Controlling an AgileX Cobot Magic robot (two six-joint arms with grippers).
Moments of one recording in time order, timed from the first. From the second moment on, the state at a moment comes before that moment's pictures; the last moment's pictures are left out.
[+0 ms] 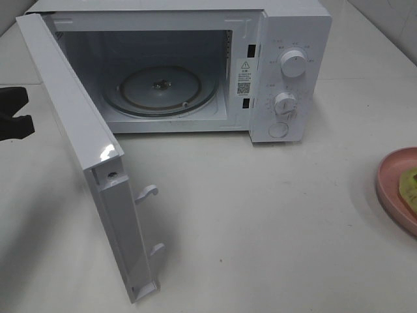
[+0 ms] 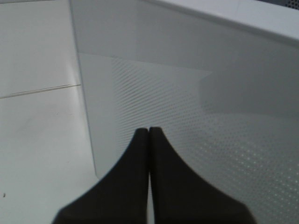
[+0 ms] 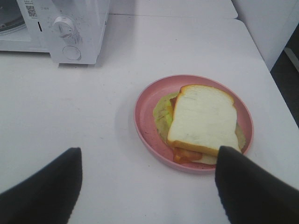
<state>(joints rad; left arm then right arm) -0.12 1.47 -0.38 0.34 -0.80 -0.25 0.06 0.00 -0.50 -0.10 1.00 0.04</state>
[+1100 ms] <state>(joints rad) -0.49 1.79 -0.72 0.18 -0.79 -0.19 0.06 0.00 -0.50 -0.10 1.00 0.04</state>
